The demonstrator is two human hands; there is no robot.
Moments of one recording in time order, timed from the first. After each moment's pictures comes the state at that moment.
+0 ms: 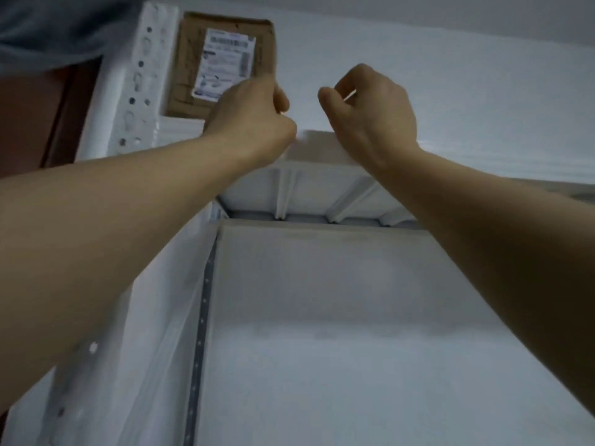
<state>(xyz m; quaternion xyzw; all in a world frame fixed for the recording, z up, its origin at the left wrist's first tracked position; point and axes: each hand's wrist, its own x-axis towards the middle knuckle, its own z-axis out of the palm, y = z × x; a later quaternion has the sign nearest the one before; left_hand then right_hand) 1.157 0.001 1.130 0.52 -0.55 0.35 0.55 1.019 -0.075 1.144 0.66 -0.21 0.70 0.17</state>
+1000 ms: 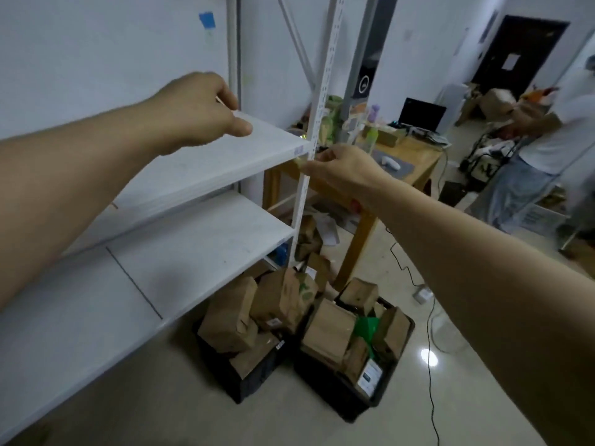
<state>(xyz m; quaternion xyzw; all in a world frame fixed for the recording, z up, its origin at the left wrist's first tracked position) 0.554 -0.086 0.721 0.51 -0.79 -0.21 0.28 0.333 -0.019 0.674 0.58 -0.75 0.27 -0.16</state>
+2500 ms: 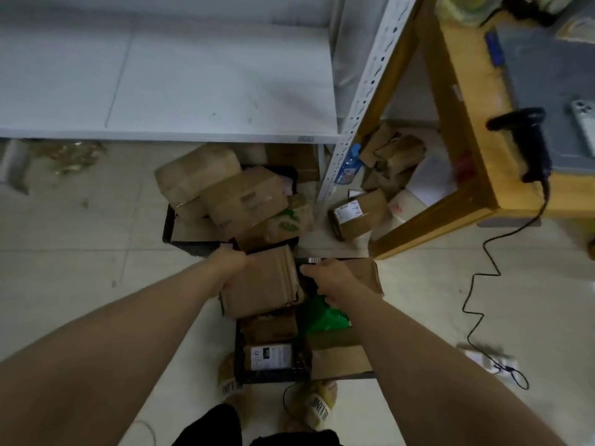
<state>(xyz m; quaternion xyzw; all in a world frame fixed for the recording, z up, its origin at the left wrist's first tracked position) 0.120 -0.139 0.198 0.80 -0.10 -0.57 0.17 -0.081 -0.214 0.202 0.49 -0.63 -0.12 -0.59</state>
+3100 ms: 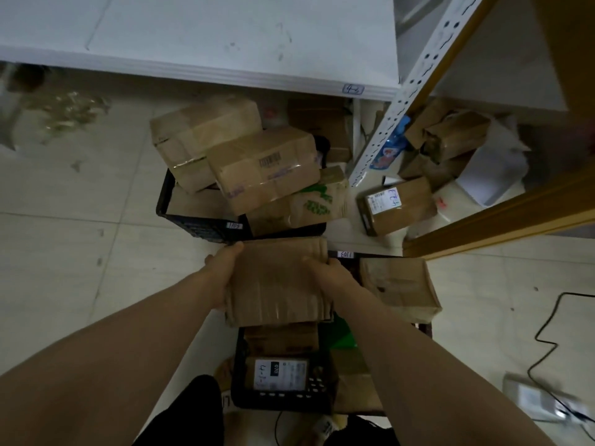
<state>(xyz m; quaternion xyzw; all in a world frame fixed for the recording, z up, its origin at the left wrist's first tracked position) 0.150 -0.108 0.019 0.74 0.18 -0.55 0.35 -0.030 -0.205 -0.004 0.42 -0.64 -0.10 -0.63</state>
